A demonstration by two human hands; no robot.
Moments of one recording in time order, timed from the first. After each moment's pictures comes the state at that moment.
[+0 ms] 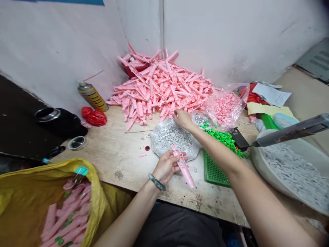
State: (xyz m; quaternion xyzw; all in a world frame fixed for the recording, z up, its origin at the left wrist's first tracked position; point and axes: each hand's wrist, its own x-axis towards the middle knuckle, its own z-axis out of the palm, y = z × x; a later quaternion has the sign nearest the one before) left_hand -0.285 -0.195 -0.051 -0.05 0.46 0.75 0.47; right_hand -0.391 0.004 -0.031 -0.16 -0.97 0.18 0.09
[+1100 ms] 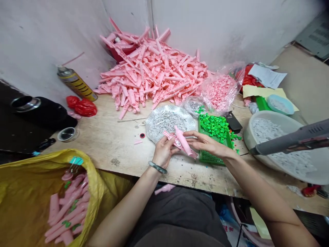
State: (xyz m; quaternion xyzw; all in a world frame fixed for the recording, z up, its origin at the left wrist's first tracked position) left_hand -0.270 -0.182 -0.065 -0.02 0.46 0.80 0.39; right_hand -0.179 -0.009 -0.029 -0.05 -0.72 0.69 -0.08
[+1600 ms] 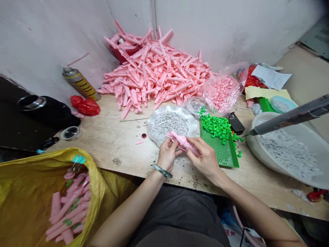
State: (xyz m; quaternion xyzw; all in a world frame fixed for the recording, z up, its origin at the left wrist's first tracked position) left_hand -0.255 -0.178 -0.063 -0.01 0.47 0.81 0.34; right_hand -0.159 -0.067 -0.052 -0.11 -0.90 0.34 0.25
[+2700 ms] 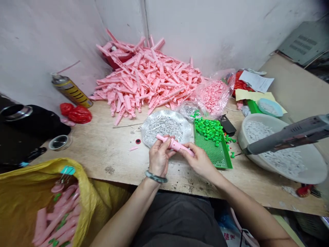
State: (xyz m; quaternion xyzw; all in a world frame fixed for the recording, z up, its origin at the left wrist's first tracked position) left_hand -0.257 -0.181 -0.038 -0.03 0.46 0.83 0.31; right_hand -0.160 -0.069 -0.045 -0.14 -0.84 0.50 0.15
